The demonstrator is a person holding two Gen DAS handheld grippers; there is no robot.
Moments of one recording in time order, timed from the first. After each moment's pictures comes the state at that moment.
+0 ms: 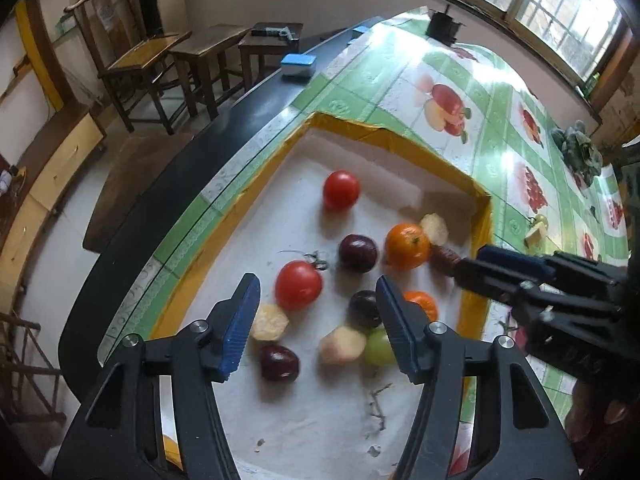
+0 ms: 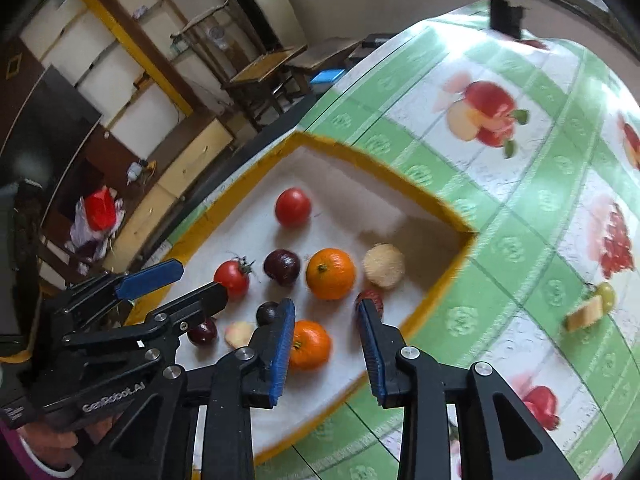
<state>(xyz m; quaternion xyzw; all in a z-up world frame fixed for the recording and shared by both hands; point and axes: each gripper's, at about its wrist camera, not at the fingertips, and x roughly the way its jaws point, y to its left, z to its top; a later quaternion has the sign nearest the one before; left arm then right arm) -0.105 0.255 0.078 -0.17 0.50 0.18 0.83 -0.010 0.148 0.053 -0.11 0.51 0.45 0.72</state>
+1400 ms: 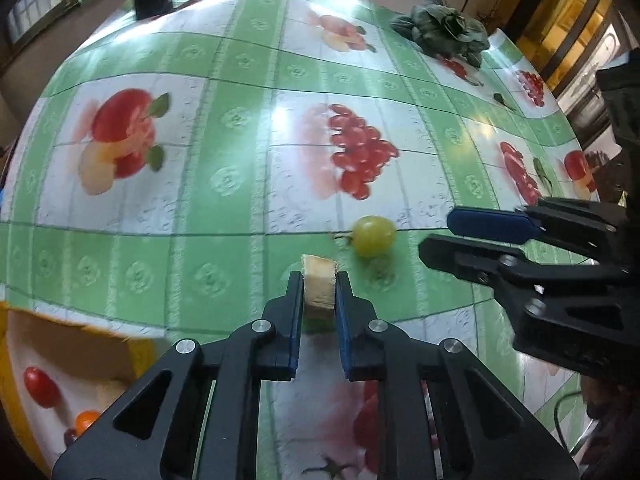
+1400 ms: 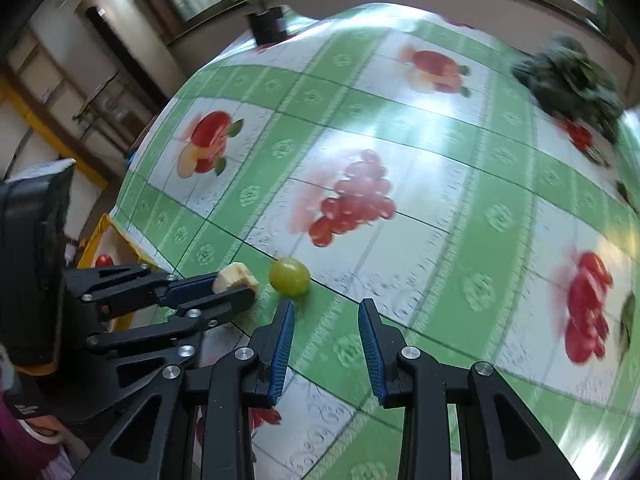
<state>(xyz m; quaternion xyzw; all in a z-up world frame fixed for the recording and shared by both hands) 0.075 0.093 0.033 -0.04 0.55 -0.07 0.83 0.110 -0.022 0.035 -0.05 0.52 0.32 0.79</state>
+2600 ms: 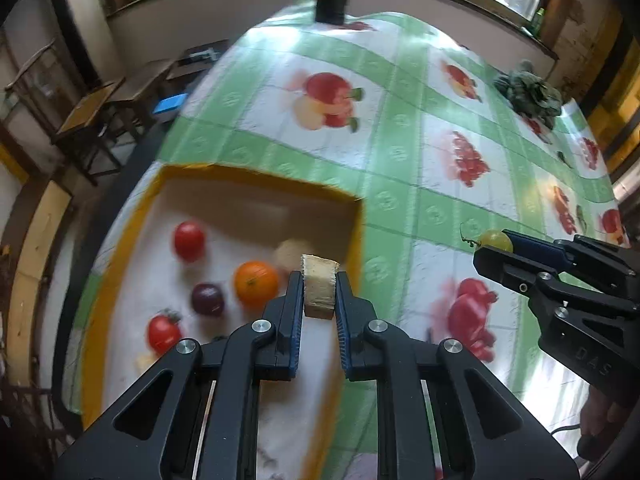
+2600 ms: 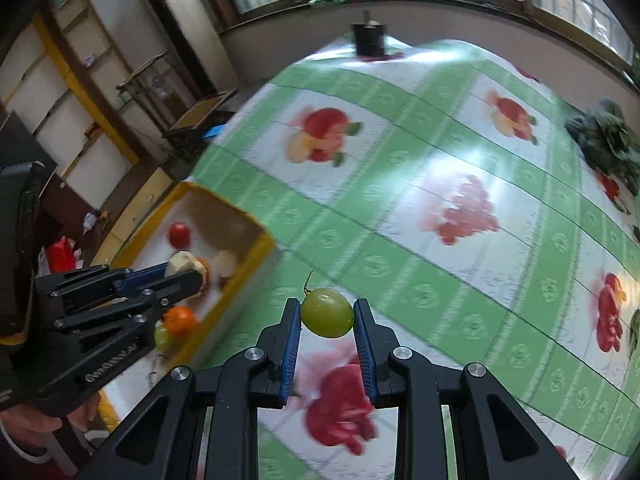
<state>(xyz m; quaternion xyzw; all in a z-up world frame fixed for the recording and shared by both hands) -0.038 0.169 0.087 -0.08 0.52 0.11 0.84 0.024 0.041 0.075 -0.09 0.48 0.37 0.79</state>
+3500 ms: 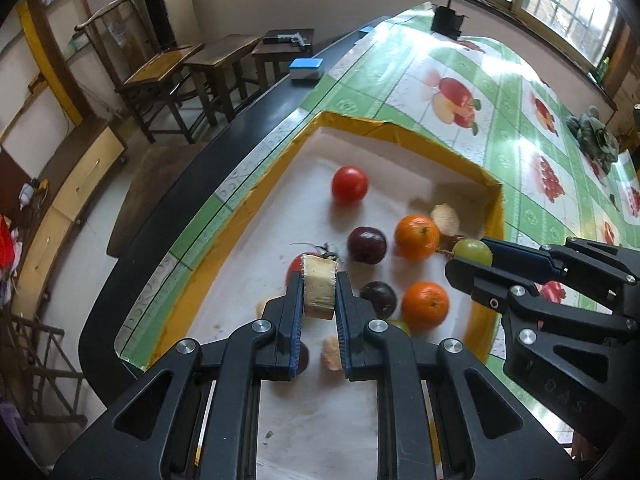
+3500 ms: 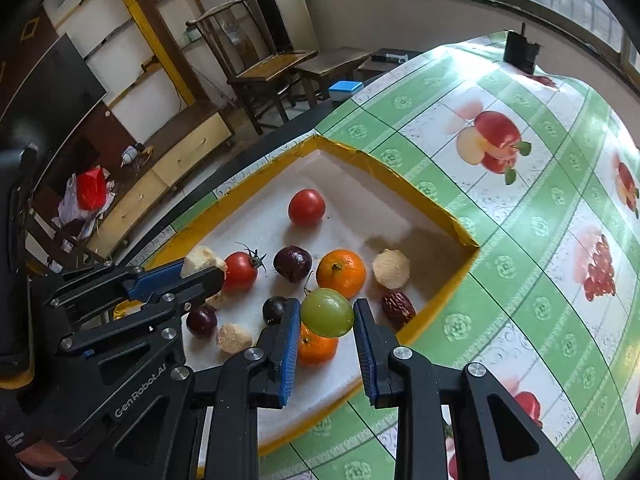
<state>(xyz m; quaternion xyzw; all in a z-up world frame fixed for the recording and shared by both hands) -0.112 0.246 0.074 -0.13 0.51 0.22 0.82 -0.034 0.164 0.056 -0.17 0.48 0.46 0.73</state>
